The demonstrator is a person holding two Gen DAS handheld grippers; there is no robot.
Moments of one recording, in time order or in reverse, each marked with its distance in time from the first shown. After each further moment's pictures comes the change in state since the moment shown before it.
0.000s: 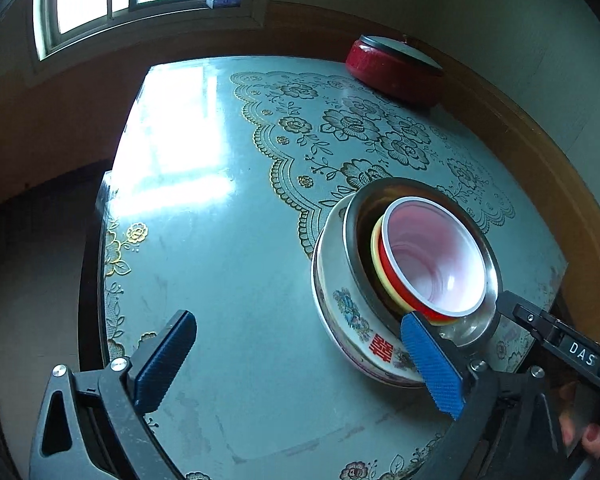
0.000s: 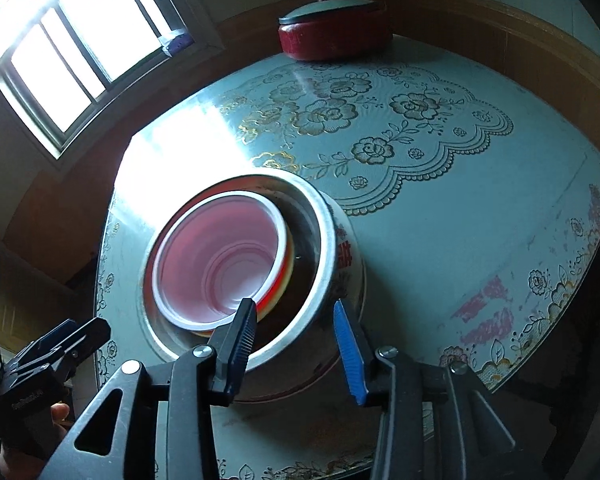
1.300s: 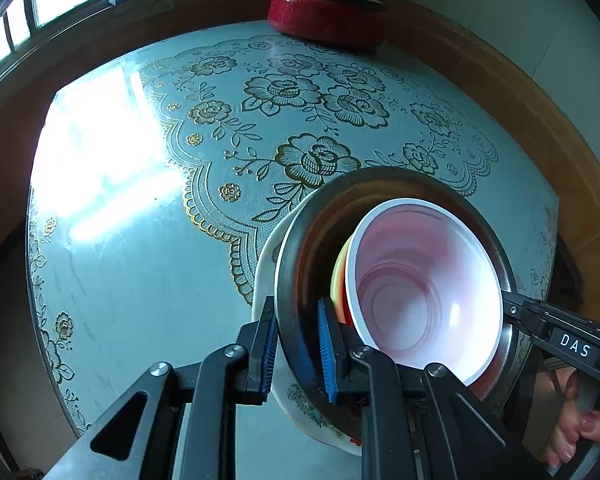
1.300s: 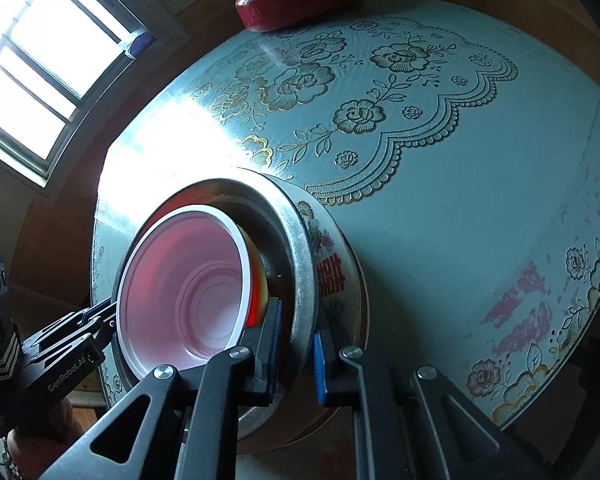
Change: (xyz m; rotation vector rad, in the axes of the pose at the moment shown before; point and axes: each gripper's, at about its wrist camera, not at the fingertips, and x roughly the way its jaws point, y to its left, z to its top) left arm 0.082 -0.042 0.063 0.262 0.174 -0.103; right arm 0.055 -0.029 0.027 0.178 0.122 0.025
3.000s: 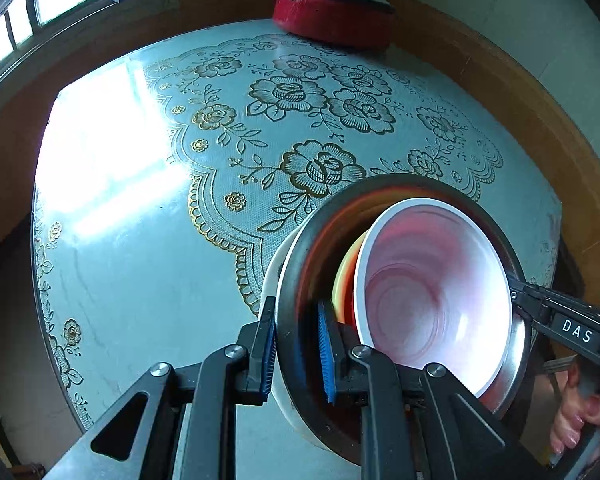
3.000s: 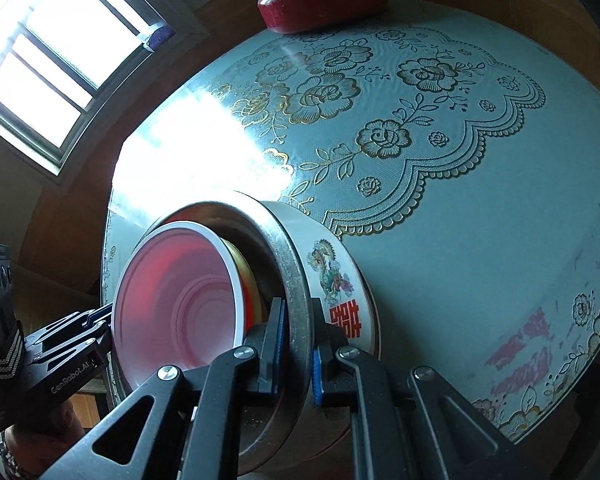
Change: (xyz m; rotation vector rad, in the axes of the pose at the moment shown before) left arm 0.002 0.000 0.010 -0.007 0.014 0.019; right arm 0.005 0.003 0.024 -0.064 0.013 0.047
